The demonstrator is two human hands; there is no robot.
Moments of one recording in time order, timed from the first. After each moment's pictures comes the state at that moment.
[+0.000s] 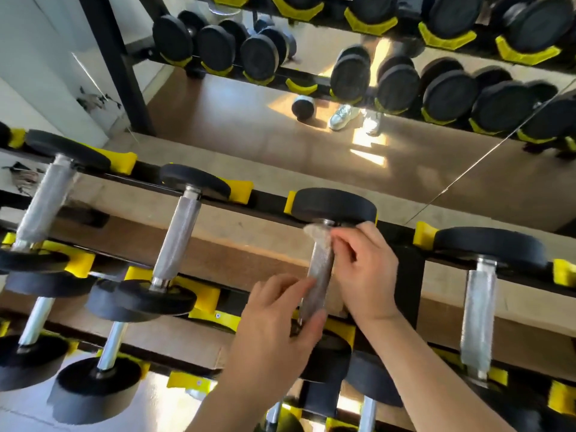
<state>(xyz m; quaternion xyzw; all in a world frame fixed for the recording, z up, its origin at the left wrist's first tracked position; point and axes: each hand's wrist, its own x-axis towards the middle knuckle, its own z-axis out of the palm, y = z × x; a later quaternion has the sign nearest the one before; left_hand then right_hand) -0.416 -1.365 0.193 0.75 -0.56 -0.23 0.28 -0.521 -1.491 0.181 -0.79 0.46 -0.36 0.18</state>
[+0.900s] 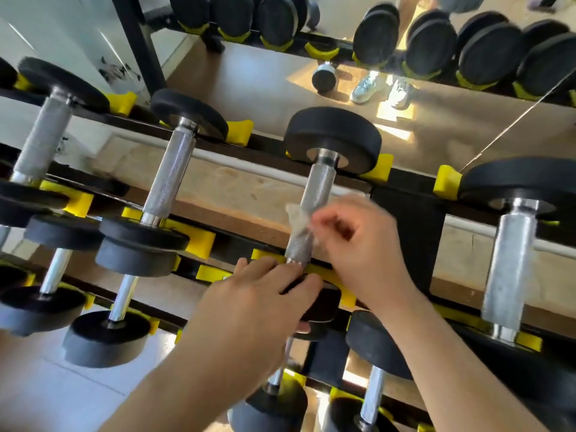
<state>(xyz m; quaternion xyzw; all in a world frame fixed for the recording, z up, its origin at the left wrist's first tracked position) -0.429 -1.325 0.205 0.67 -0.74 -0.03 0.08 -0.543 -1.460 0.167 -0.81 0.34 -0.32 0.35</state>
